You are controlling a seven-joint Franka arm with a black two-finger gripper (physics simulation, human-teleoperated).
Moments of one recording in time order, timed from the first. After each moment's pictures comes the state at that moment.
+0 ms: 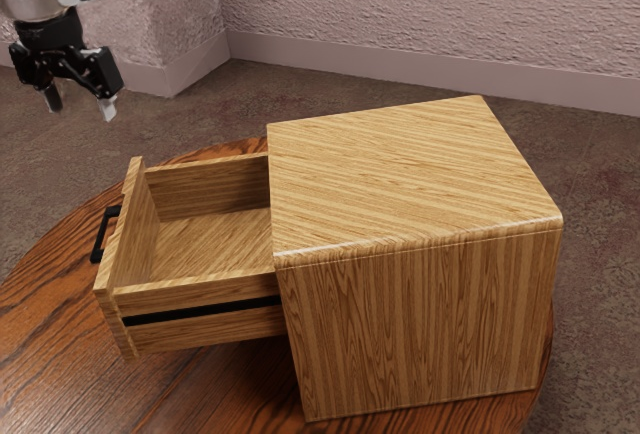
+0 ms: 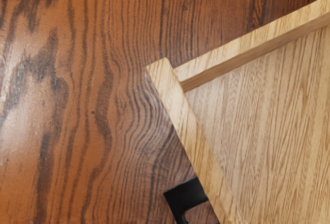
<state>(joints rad) -0.08 -0.31 0.19 -1.79 0.12 1.55 -0.07</state>
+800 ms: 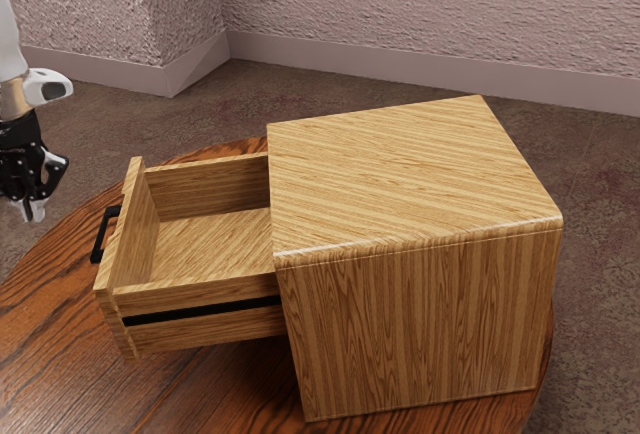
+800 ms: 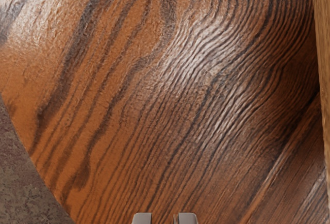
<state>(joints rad) 0.02 -0.51 0.21 -2.20 0.16 1.60 -0.33</state>
